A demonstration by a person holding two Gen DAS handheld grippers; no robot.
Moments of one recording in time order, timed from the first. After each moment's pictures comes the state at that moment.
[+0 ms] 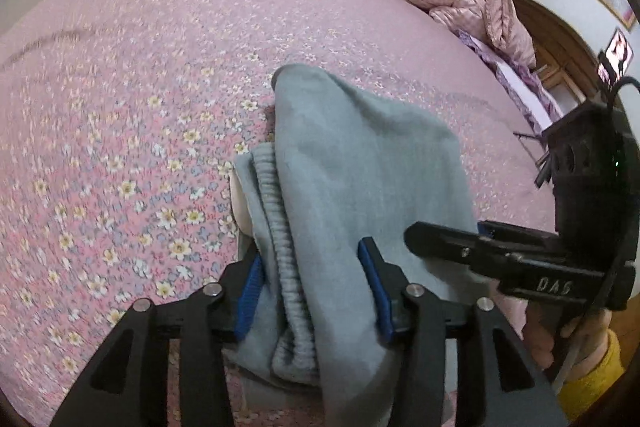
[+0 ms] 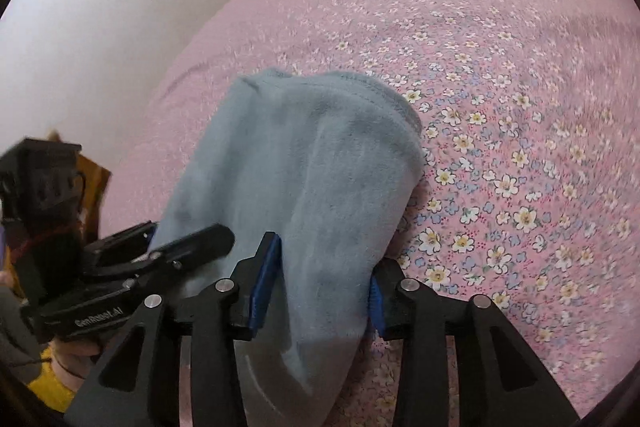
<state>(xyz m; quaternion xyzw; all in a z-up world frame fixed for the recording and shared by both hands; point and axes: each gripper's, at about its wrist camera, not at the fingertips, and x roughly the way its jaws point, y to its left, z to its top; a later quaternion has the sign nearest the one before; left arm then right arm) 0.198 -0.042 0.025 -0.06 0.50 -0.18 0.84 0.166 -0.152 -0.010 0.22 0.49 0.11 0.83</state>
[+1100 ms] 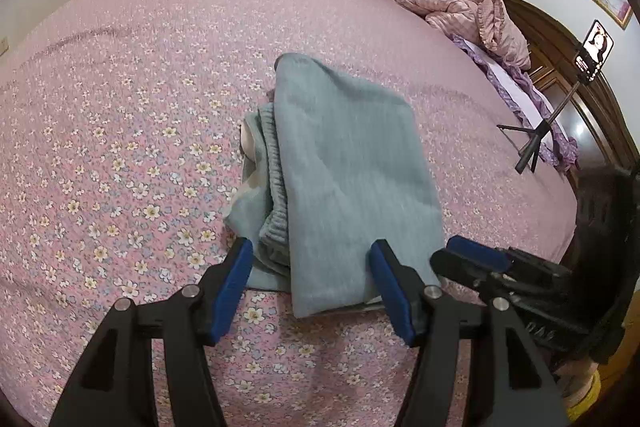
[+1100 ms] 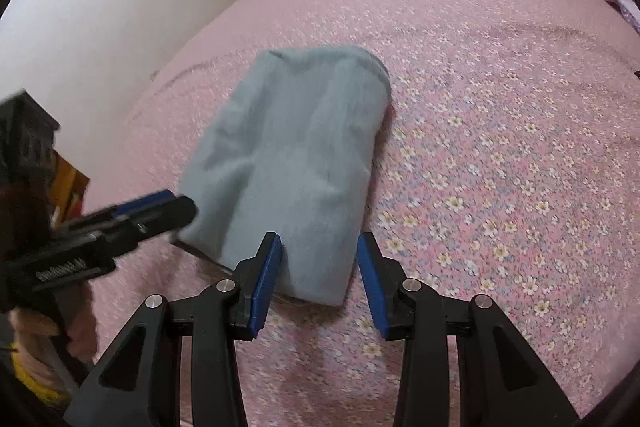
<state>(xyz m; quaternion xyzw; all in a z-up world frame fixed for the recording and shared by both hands) 0.124 -0.033 0.055 -0.08 0.50 -0.17 0.85 0.036 -0.135 0.046 0.17 0.47 0.02 0.87</state>
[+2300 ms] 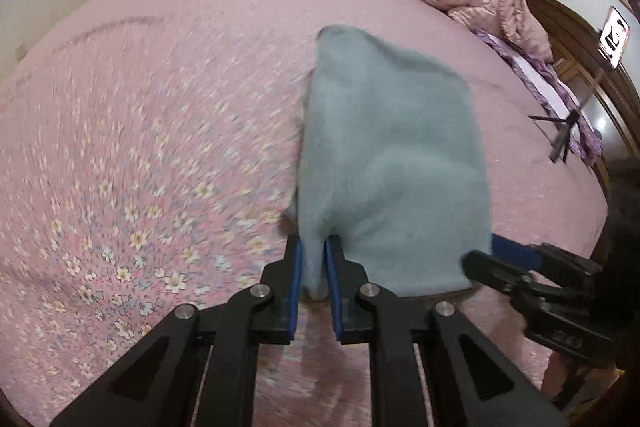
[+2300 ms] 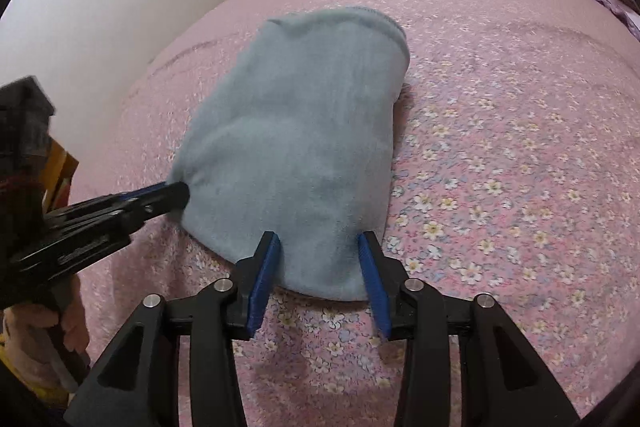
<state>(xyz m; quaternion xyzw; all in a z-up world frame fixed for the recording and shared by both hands) 0.121 -0.008 0.019 -0.05 0.49 -0.13 0.86 0.049 -0.098 0.017 0.14 0.47 0.02 0.87</state>
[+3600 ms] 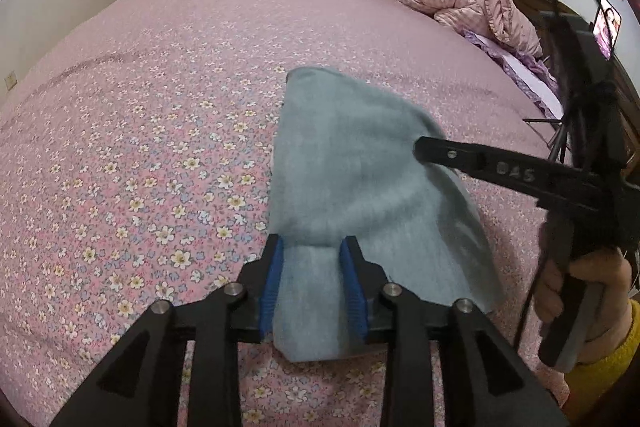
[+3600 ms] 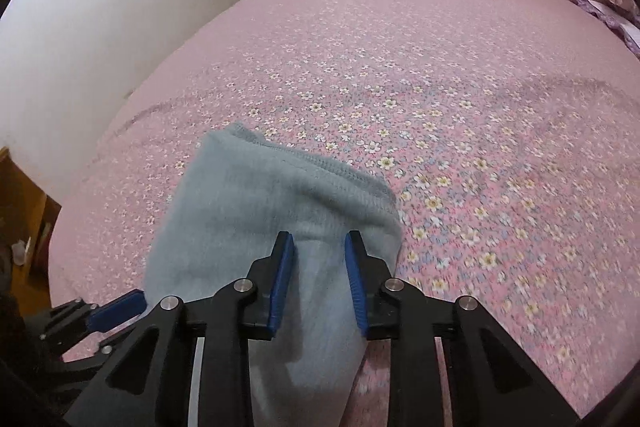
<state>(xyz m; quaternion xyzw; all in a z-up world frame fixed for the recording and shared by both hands) 0.141 -0.019 0.035 -0.02 0.47 -0.15 0.87 0.147 -0.135 0.037 0.16 0.45 -0.02 0.88</state>
